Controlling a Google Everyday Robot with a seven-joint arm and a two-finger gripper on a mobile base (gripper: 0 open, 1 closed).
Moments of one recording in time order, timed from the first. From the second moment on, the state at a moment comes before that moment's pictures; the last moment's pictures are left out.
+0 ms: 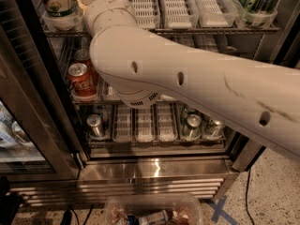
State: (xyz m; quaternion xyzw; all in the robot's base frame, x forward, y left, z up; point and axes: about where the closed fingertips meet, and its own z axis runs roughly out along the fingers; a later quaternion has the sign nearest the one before) arm 0.630 0.097 1.076 -0.17 0.64 0.02 0.75
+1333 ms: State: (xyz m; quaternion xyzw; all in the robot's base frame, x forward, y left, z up) arm 0.616 0.110 1.117 -0.18 0.61 0.06 0.77
